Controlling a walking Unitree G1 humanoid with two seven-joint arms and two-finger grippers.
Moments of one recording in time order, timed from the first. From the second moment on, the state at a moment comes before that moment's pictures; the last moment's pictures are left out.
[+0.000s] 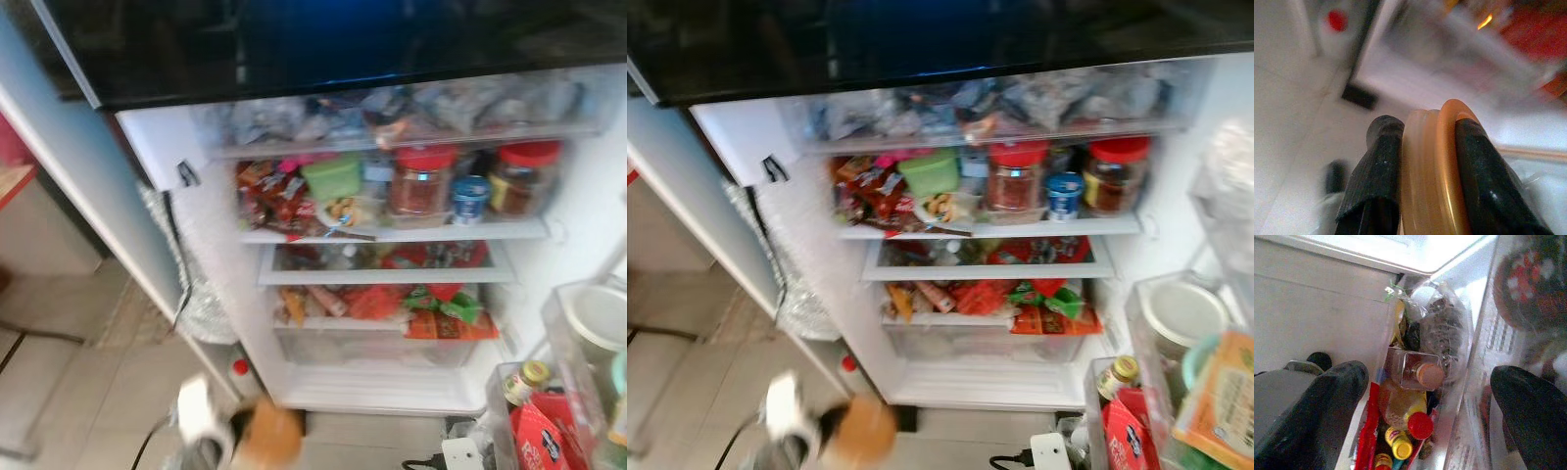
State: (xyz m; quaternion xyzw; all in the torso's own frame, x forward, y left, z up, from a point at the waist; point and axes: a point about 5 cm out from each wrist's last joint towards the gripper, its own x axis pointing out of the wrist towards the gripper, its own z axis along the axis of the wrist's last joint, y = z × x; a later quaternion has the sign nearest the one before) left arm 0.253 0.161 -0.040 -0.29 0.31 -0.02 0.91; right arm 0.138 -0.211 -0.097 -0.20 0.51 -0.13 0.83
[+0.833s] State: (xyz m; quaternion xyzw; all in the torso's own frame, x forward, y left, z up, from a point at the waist) left arm 0.264 0.143 0.024 -0.43 0.14 -0.27 0.85; right arm 0.141 -0.214 -0.096 -0.17 0.49 -0.12 0.84
